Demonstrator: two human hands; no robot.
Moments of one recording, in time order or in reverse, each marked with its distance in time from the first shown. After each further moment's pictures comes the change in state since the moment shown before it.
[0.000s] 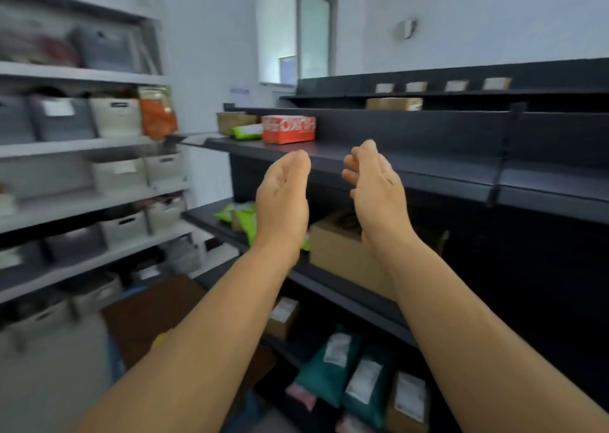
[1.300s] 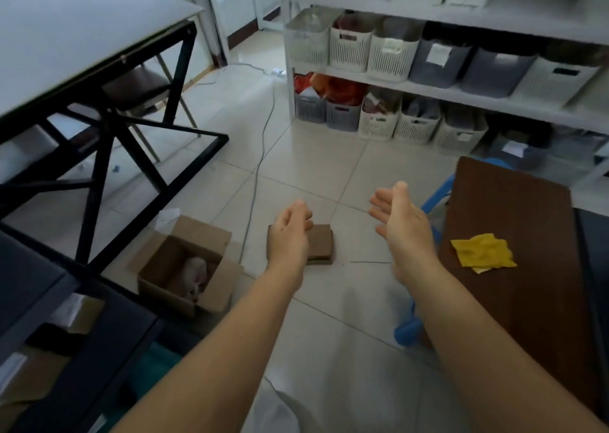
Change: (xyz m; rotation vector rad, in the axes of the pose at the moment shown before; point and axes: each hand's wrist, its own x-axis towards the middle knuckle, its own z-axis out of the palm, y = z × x) left_hand -0.133 -0.181 -0.491 0.122 1.393 -0.574; right_hand -0.270 0.231 0.455 -0.034 -1.281 0.667
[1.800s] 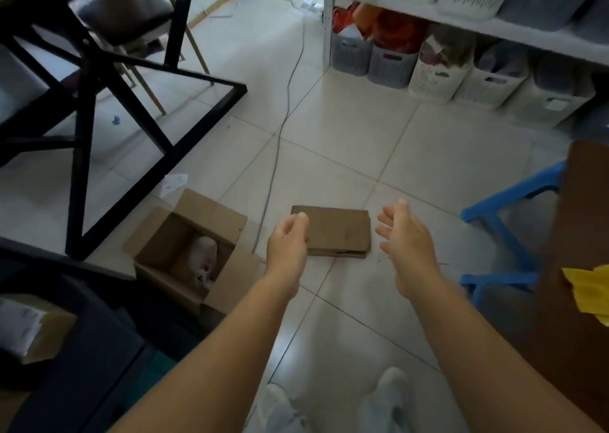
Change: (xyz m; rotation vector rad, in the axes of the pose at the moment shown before) left_hand 0.239 -0.100 -0.055 0.083 0.077 -0.213; right_hand 0.176 0.135 0.151 -0.103 -0.025 0.229
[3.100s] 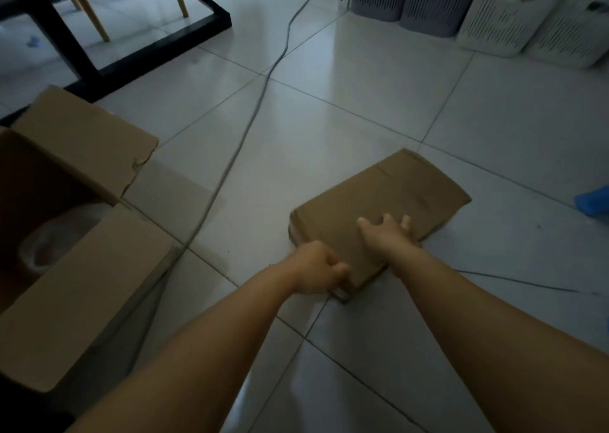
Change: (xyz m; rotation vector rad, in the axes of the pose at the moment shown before) left_hand 0.390 -0.332 0.096 1.055 -0.453 0.315; right_hand 0.400 0.375 0.136 -0.908 -0.100 0.069
